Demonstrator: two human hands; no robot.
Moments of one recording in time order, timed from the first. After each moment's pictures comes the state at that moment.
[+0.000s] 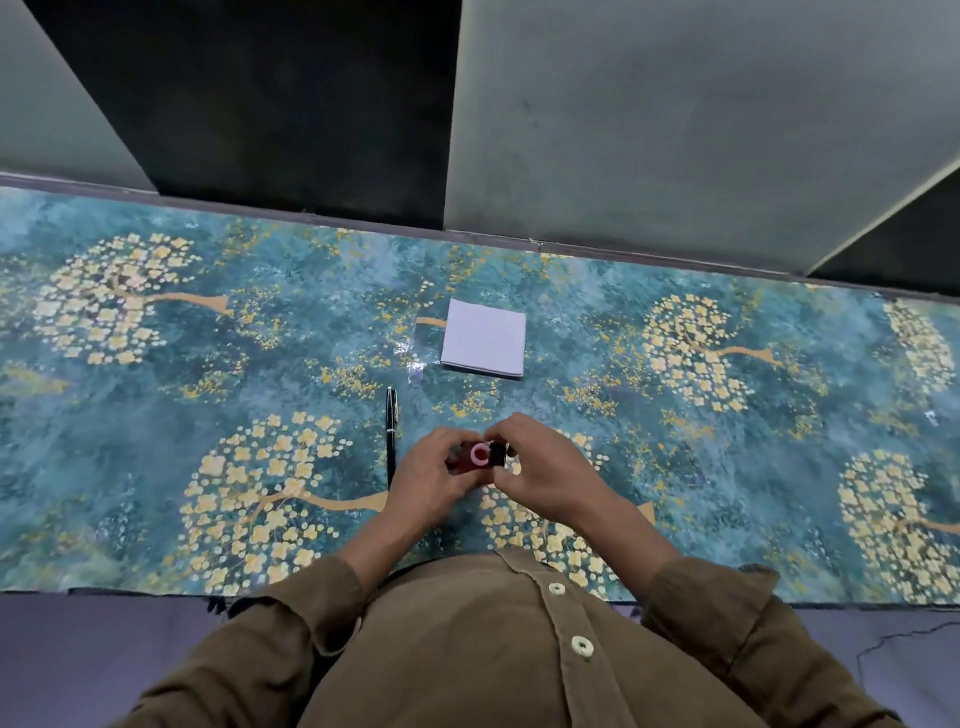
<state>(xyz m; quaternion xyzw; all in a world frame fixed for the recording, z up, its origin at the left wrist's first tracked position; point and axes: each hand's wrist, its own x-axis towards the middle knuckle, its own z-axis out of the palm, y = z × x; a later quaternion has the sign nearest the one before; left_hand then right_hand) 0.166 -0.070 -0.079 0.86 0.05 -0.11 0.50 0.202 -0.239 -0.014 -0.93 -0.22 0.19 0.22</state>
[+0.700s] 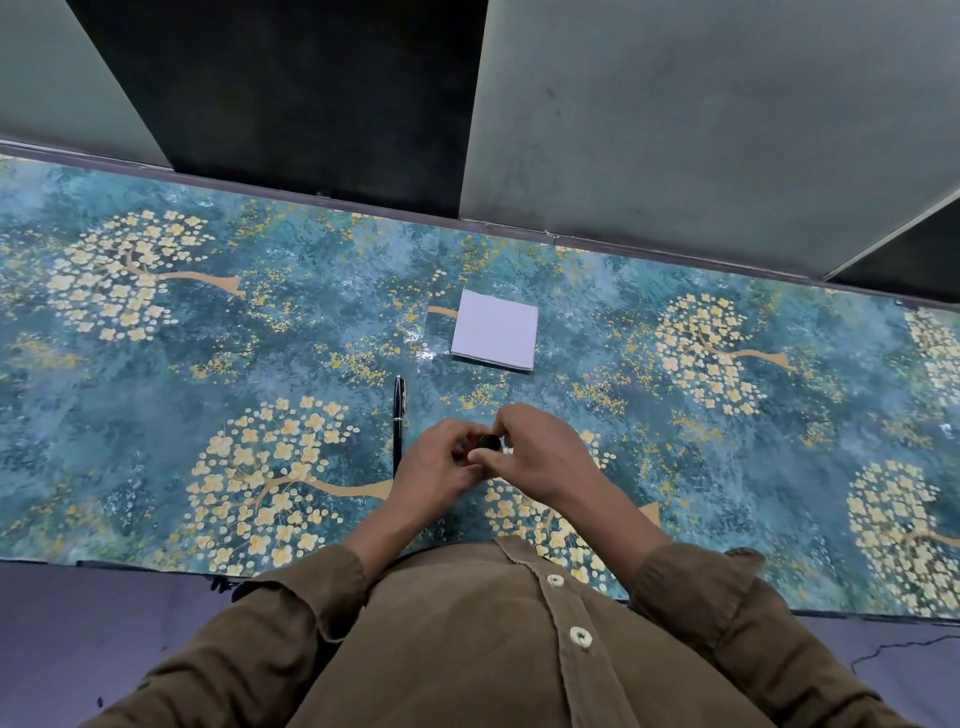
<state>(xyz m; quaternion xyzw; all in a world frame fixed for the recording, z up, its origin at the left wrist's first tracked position) 0.165 -0.069 -0.080 0.85 0.06 -0.11 0.50 0.211 -0.218 -0.006 -0.95 -0.19 0.19 0.14</state>
